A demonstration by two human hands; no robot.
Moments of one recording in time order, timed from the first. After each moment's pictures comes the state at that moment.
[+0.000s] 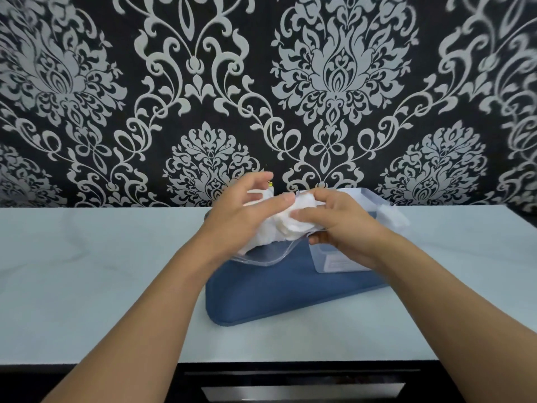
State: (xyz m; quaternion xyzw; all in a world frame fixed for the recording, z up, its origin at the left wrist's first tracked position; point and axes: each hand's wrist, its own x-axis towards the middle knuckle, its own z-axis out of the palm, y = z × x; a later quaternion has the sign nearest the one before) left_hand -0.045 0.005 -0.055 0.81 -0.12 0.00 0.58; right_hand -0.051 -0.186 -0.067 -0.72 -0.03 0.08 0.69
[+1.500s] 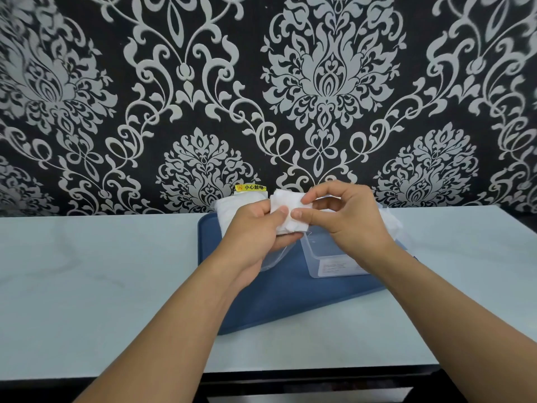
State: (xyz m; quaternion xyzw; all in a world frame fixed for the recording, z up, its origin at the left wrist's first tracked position) left_hand -0.050 -0.038 -0.064 0.62 -0.02 -0.12 0.77; right_hand -0.058 -0.195 -0.062 -0.76 -0.07 -0.14 0.64
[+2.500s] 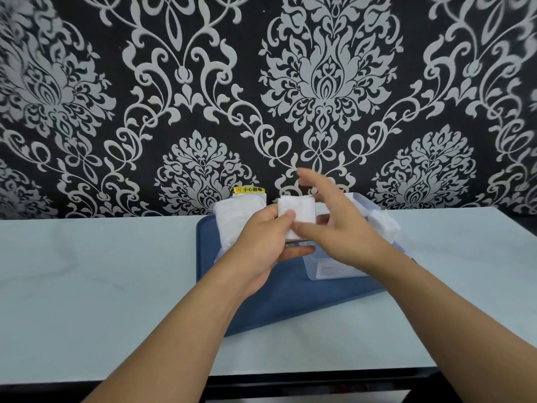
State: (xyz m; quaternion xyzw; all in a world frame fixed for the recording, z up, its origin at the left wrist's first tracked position) left_hand -0.056 -0.050 -0.067 0.63 -0.04 -0.15 0.76; right_hand -0.058 -0.199 -0.068 -0.85 -0.14 -0.10 0.50
